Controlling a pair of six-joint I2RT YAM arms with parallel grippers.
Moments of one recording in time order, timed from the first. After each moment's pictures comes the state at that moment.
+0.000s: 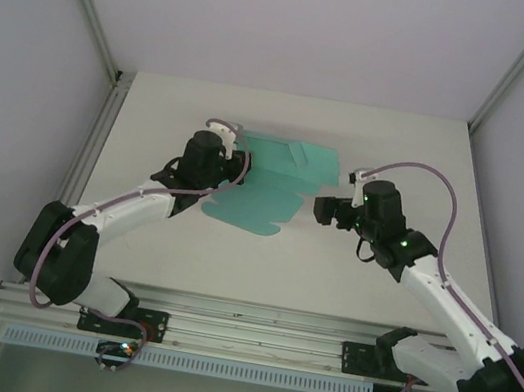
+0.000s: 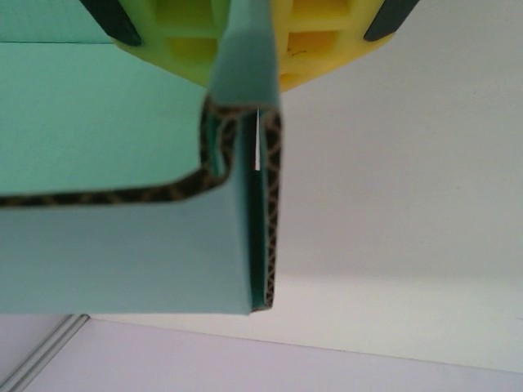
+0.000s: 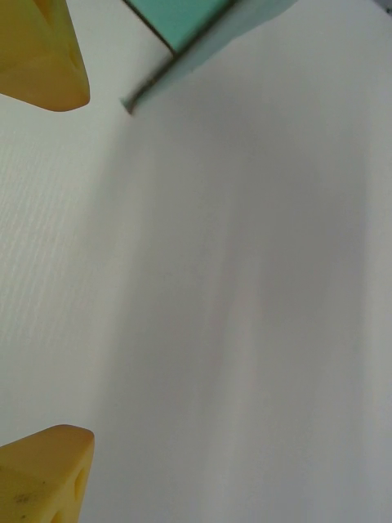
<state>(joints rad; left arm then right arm) -0.57 1.43 0.88 0.13 0.09 -0.43 0.44 1.08 0.79 -0.33 0.05 0.27</state>
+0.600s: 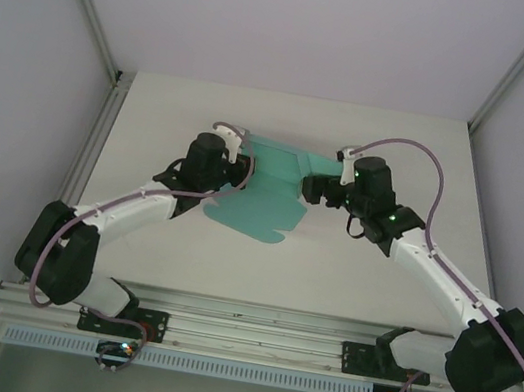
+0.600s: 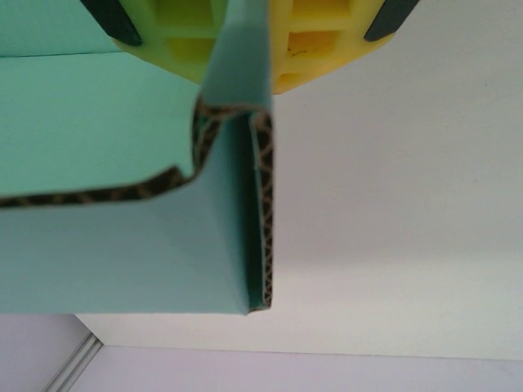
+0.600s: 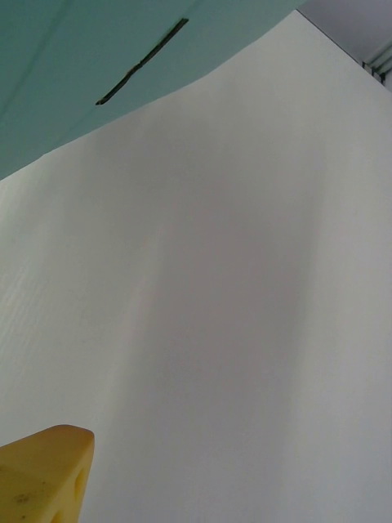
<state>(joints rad) -0.60 1.43 0.88 0.12 0.10 -0.36 0.45 1.26 0.94 -0.24 -0.01 0.24</state>
